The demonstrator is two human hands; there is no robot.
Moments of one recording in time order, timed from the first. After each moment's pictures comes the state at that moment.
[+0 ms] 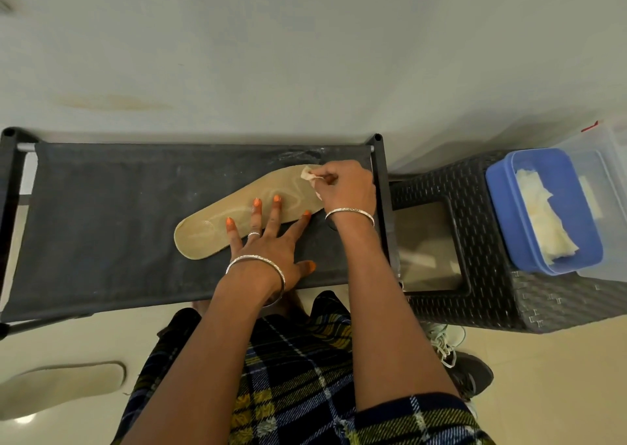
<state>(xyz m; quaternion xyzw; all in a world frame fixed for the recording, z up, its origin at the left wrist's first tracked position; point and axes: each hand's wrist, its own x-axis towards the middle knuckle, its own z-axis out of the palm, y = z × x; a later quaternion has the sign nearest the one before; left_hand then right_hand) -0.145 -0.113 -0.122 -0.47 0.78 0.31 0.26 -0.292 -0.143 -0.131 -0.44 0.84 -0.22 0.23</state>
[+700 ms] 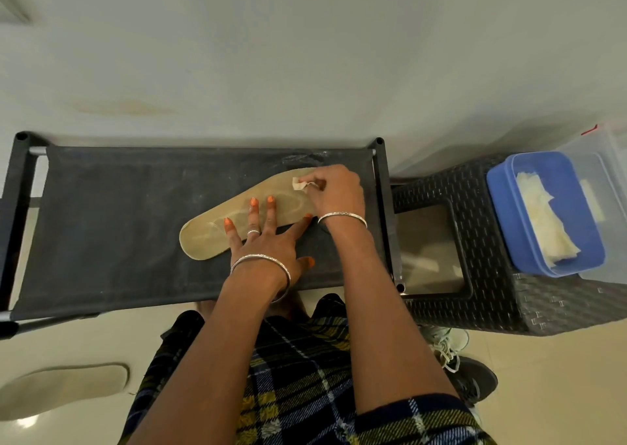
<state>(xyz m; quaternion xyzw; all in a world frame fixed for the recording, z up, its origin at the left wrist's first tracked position) -0.144 -0.113 -0.115 -0.50 0.77 0.29 0.25 -0.280 -0.146 -0.129 -0.48 0.82 -0.18 0.25</state>
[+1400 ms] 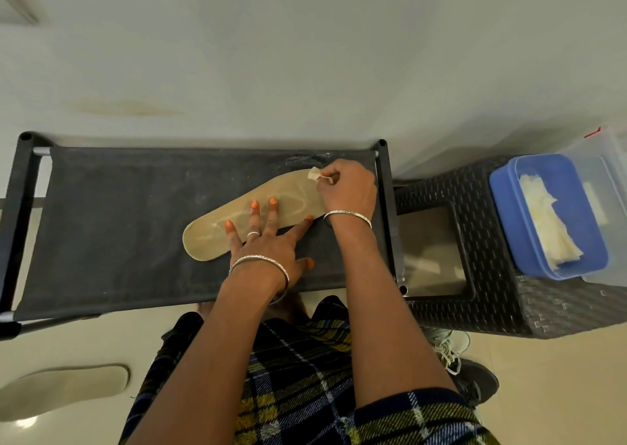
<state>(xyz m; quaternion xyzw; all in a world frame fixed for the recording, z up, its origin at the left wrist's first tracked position) -0.141 -0.116 -0.114 -0.50 0.77 0.30 0.25 -0.286 -0.153 -0.134 -0.43 0.86 -0.22 0.18</state>
